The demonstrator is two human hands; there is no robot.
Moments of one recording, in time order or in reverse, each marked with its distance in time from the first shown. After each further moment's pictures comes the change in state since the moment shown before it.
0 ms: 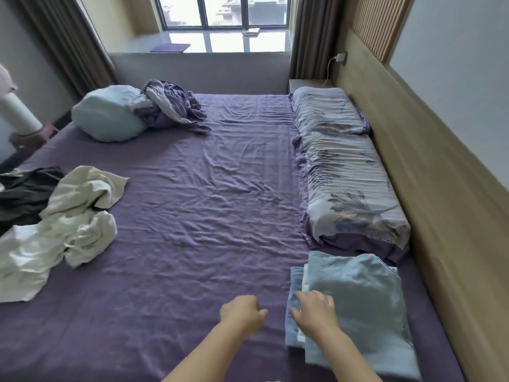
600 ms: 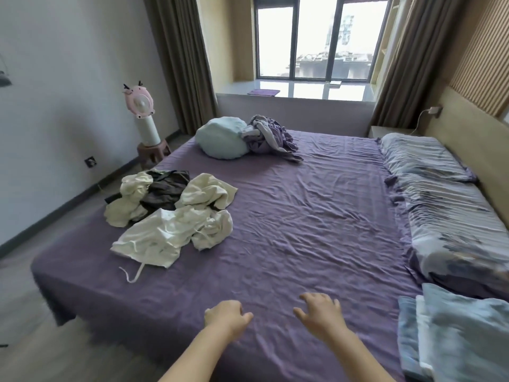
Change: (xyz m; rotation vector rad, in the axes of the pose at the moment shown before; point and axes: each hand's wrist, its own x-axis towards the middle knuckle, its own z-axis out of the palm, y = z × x) left_hand -0.145 -0.344 -0.026 -0.178 0.238 -0.238; right_hand -0.079 -0.304 0.060 -0.101 0.047 -0.257
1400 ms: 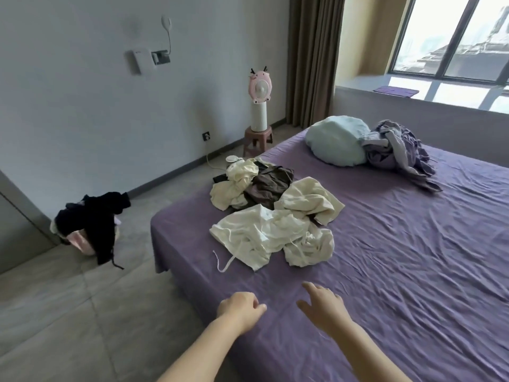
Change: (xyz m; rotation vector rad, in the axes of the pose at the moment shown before) left_hand 0.064 -0.179 -0.096 -0.289 0.056 -0.299; right_hand 0.150 -0.241 -0.008 -0.152 -0.114 -0.448
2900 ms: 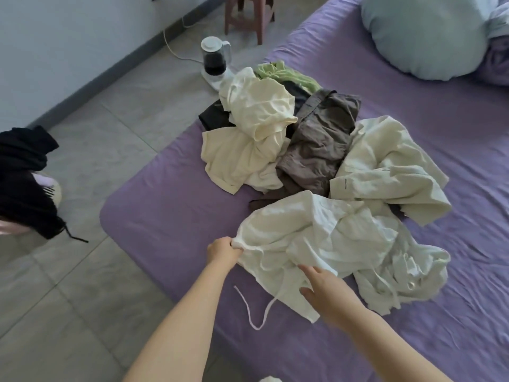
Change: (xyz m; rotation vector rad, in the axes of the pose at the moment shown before) left_hand 0.518 -0.177 -0.104 -0.319 -0.130 -0.227; right_hand 0.415 -0.137 0.036 0.057 -0.353 0.076
